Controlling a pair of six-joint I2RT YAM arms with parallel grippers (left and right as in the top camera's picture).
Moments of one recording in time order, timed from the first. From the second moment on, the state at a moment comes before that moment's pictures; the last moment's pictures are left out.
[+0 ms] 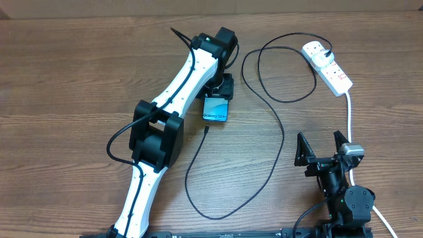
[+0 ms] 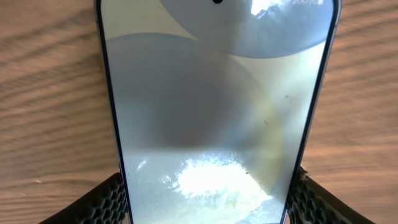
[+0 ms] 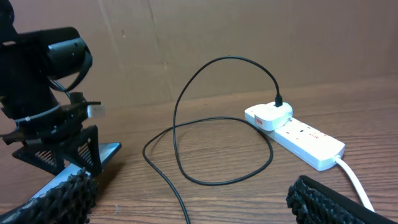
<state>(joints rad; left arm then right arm) -0.49 2.43 2.23 -1.33 0.08 -0.42 -0.01 0.01 0.04 -0.08 -0.12 0.17</state>
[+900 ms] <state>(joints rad) -0.18 2.44 2.24 -1.28 1.36 -0.50 -0.01 0.01 0.04 -0.08 -0.12 0.17</state>
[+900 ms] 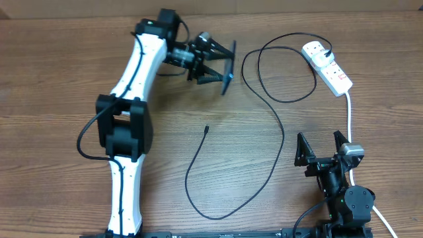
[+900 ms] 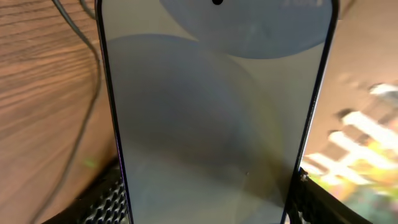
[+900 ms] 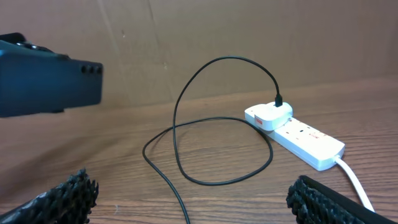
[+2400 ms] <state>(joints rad) -0.11 2.44 2.24 -1.29 1.51 -0.57 -0.01 0.01 0.05 0.64 -0.69 0.36</state>
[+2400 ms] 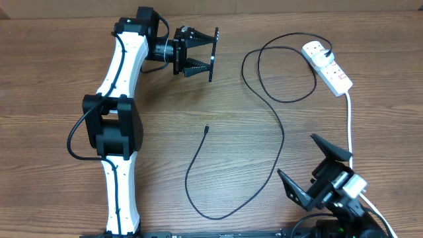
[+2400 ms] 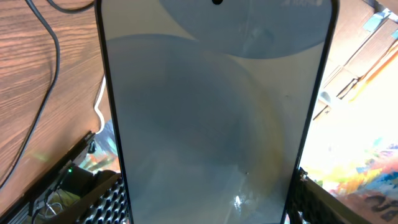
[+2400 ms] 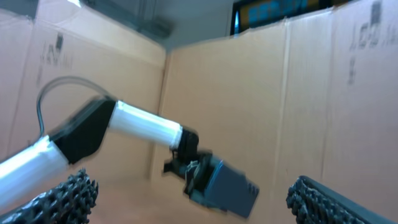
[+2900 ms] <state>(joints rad) -0.11 2.43 2.25 -1.41 1.30 -0.37 -0.01 0.52 0.99 -0.65 -0.46 0.14</state>
